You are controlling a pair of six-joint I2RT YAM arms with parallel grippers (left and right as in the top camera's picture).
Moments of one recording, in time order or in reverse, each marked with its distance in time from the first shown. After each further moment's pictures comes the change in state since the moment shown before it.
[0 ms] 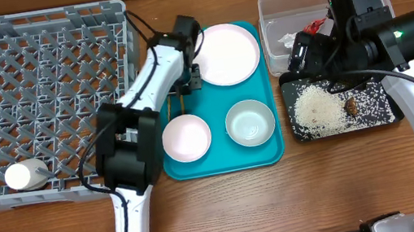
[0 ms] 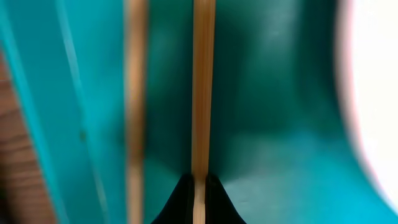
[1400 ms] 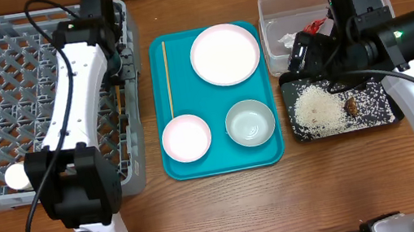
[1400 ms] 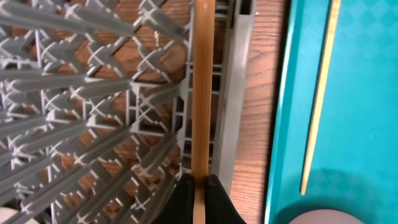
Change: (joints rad) left arm 0.270 -0.288 0.013 -0.160 -0.008 0.251; right arm 0.000 0.000 0.000 0.000 0.000 0.000
